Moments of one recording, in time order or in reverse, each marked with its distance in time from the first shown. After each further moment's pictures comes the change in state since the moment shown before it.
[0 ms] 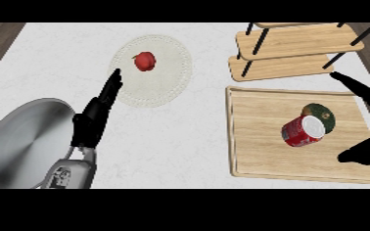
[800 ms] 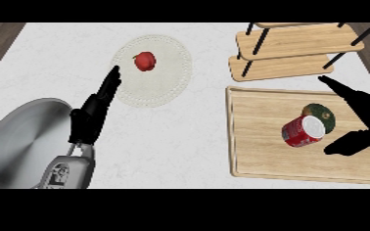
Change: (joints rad) left arm -0.022 -0.011 0.036 0.003 -0.012 -0.032 0.016; right arm -0.039 0.058 0.018 0.216 0.194 -0.103 -0.160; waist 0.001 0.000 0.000
